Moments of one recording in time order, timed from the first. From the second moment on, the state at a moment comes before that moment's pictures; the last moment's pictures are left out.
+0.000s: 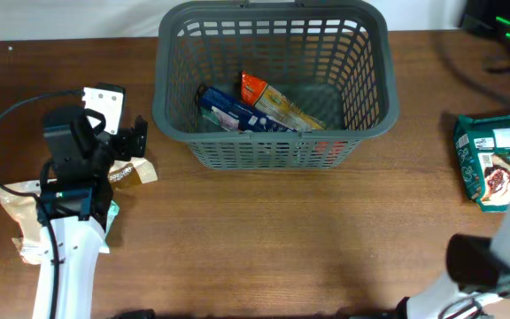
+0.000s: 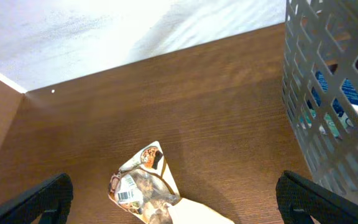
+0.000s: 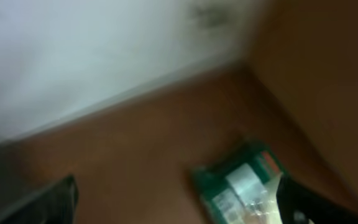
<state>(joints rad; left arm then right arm) 0.13 1.22 0.99 -0.30 0.02 0.33 -0.19 1.84 2.45 -1.31 0.29 0.18</state>
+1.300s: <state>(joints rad) 0.13 1.29 0.99 -0.32 0.02 0.33 -0.47 1.89 1.13 -0.48 0.32 -0.66</state>
